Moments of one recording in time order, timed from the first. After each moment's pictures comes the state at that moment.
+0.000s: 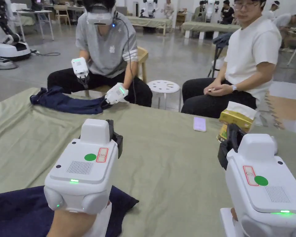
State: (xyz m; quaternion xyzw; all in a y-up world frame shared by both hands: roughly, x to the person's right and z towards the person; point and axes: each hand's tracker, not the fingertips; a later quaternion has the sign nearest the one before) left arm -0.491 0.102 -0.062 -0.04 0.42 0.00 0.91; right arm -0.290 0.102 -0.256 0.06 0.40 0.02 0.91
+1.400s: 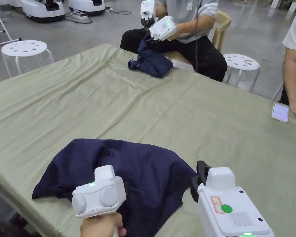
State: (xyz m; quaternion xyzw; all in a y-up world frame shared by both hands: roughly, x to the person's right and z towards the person) left arm -0.572 -0.086 0.040 -0.26 0.49 0.38 0.74; right arm -0.399 -0.029 -0.152 -0.10 0.56 0.11 0.82
